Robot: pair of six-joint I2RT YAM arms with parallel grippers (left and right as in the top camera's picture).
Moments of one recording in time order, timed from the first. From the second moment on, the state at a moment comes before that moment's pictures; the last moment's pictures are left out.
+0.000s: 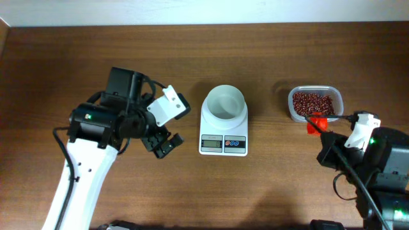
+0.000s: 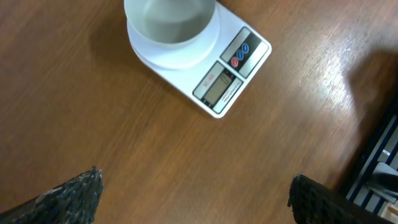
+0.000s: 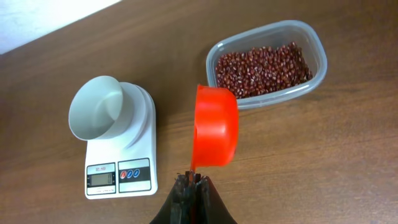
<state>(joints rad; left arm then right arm) -0.22 1.31 1.38 -1.23 0.37 0.69 -0.12 0.74 0.95 -0.94 -0.22 0.26</state>
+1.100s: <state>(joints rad) -0.21 1.31 1.29 -1.20 0.37 0.72 -0.12 0.74 0.95 -0.94 -0.23 0.26</state>
